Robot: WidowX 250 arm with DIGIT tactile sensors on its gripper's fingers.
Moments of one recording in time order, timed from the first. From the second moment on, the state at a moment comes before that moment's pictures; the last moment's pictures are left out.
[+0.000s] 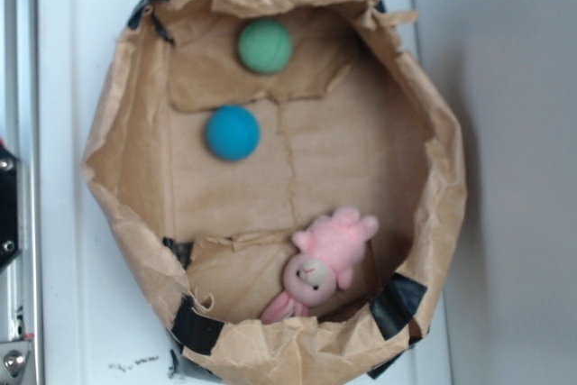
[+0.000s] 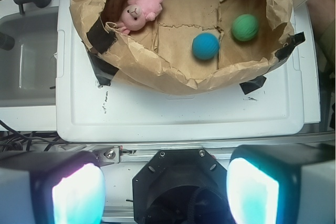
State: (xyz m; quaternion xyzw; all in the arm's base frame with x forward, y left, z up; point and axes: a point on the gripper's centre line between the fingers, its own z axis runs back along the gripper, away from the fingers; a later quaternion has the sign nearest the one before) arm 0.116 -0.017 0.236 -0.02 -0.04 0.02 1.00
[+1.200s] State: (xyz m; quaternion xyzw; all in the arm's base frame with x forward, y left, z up) arm 0.201 -0.019 0.155 0.04 -0.05 0.12 0.99
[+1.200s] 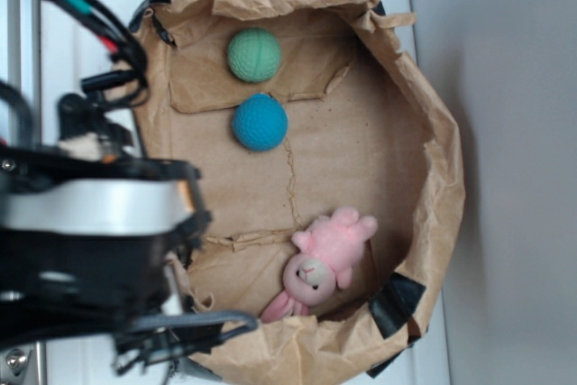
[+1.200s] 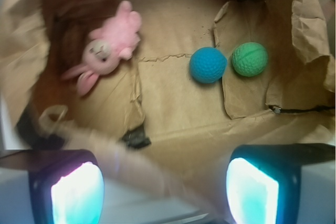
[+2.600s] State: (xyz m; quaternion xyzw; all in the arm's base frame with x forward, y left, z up) arm 0.252 0.031 0.109 0.00 -0.03 0.46 0.89
